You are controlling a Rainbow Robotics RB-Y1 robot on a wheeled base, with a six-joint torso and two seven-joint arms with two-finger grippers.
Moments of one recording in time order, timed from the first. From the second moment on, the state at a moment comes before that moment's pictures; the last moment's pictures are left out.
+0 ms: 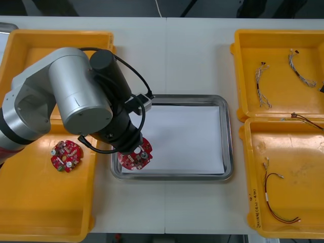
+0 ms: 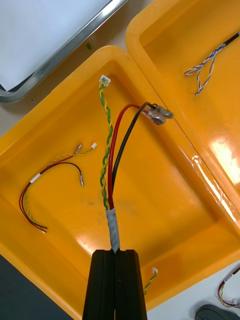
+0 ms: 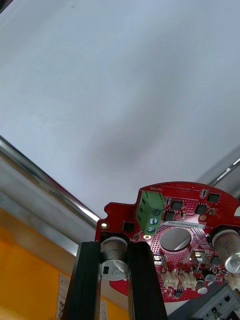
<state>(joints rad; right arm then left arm) -0.11 -1.01 -0.42 -2.39 -1.22 1.92 1.90 -0.75 0.69 -0.68 -2.02 0.85 1.69 -1.17</state>
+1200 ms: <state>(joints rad) -0.16 -1.01 -0.37 -2.40 -1.23 1.92 1.90 -0.77 0.68 -0.84 -1.86 0.77 1.49 -1.17</state>
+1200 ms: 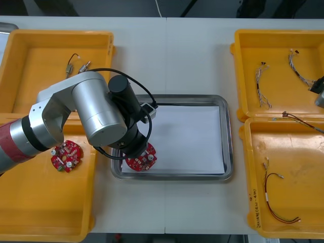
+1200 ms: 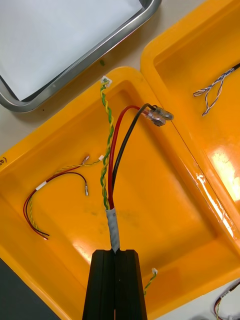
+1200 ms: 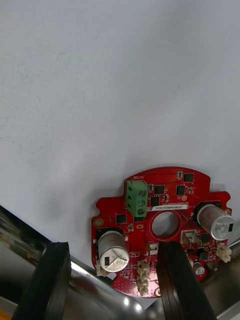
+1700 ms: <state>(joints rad) -0.17 -1.01 -0.37 -2.40 -1.24 1.92 1.90 -0.80 0.68 -0.77 -1.86 0.84 1.59 -1.17</state>
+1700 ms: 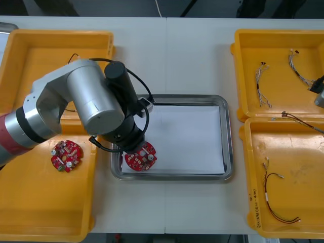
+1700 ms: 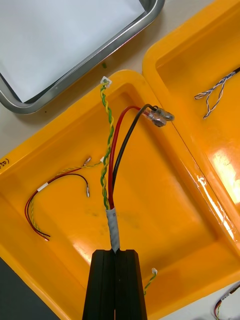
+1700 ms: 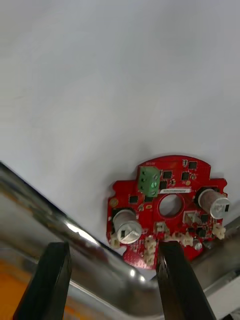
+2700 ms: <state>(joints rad) -0.51 -1.01 0.13 -2.58 -1.15 1.92 1.90 -0.82 0.68 -0.20 -1.73 0.87 1.91 -1.23</state>
